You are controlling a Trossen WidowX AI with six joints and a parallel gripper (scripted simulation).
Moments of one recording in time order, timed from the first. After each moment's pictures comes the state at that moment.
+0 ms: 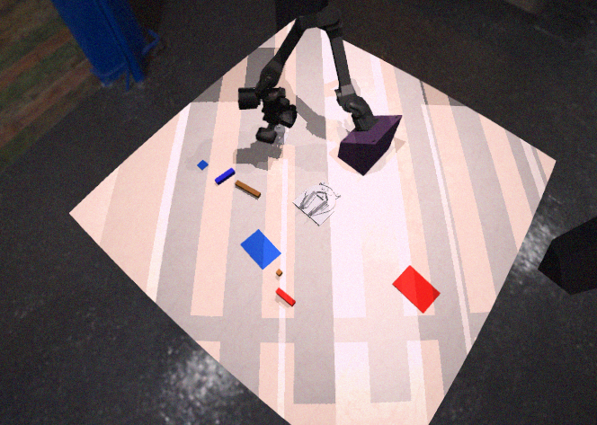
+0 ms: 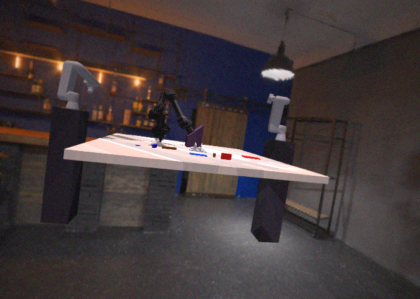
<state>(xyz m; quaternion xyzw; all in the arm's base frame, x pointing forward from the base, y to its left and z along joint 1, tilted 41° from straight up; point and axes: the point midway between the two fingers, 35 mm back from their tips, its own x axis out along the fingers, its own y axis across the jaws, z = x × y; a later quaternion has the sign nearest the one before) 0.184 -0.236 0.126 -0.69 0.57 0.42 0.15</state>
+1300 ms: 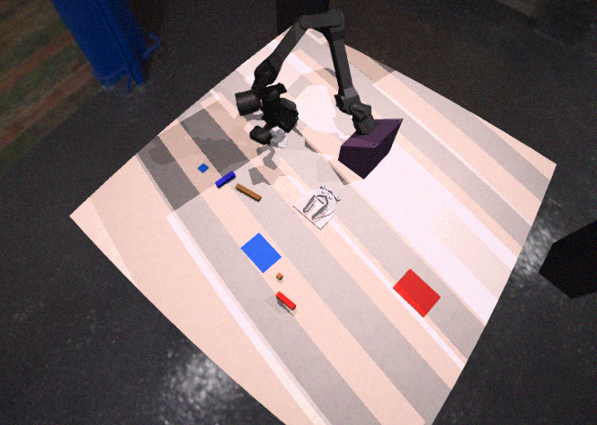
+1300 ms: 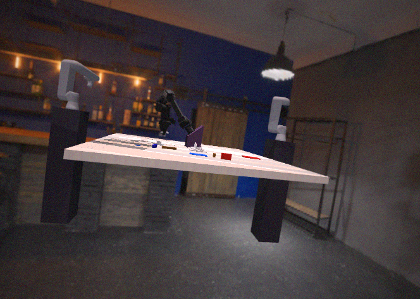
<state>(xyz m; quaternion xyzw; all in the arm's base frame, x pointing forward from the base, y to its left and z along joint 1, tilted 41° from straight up) 0.211 -0.176 0.149 -0.67 0.61 0.35 0.26</state>
